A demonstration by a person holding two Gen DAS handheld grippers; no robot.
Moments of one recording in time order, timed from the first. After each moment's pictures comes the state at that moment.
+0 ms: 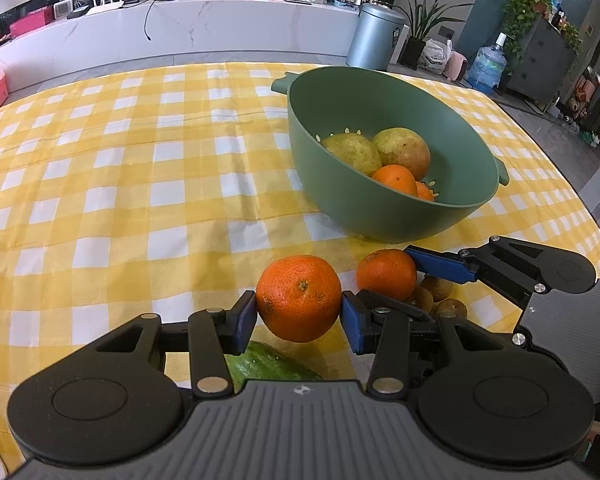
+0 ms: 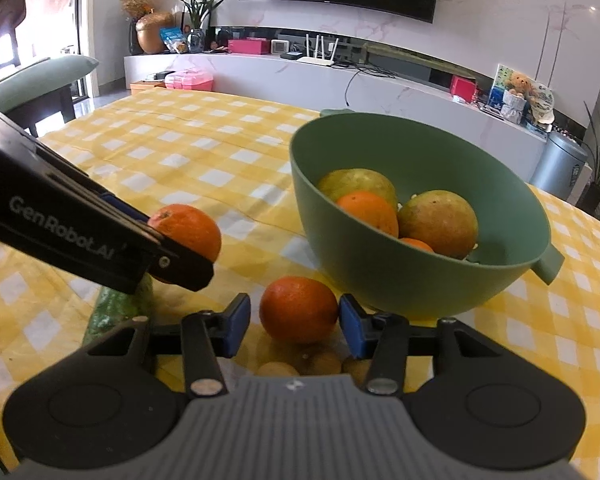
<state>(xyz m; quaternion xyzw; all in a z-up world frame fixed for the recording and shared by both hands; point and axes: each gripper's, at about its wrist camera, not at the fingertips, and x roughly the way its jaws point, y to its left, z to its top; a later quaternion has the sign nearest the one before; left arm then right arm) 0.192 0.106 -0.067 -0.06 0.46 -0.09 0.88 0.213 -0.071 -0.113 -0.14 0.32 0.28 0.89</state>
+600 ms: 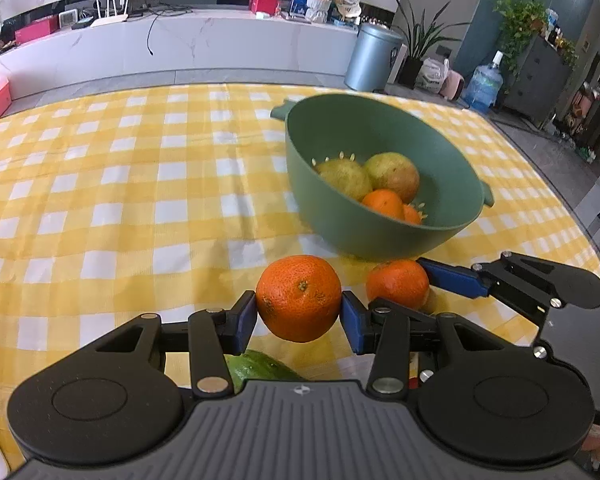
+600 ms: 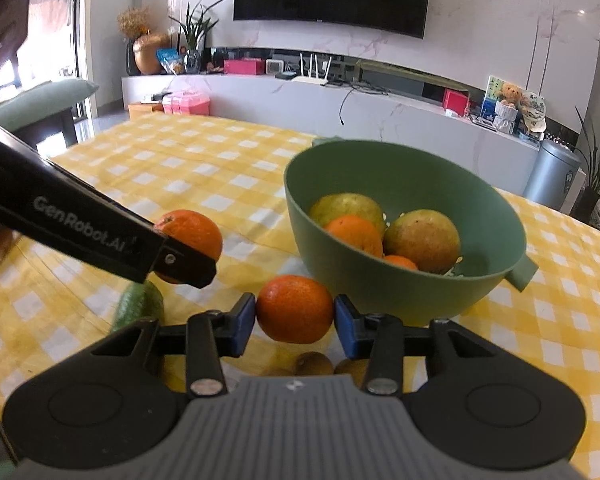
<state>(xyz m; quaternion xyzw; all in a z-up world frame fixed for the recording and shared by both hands) 0.184 0.108 -0.050 -0.07 0.43 -0.09 0.90 0.198 -0.086 -0.093 -0.12 0.29 0.29 0.90</state>
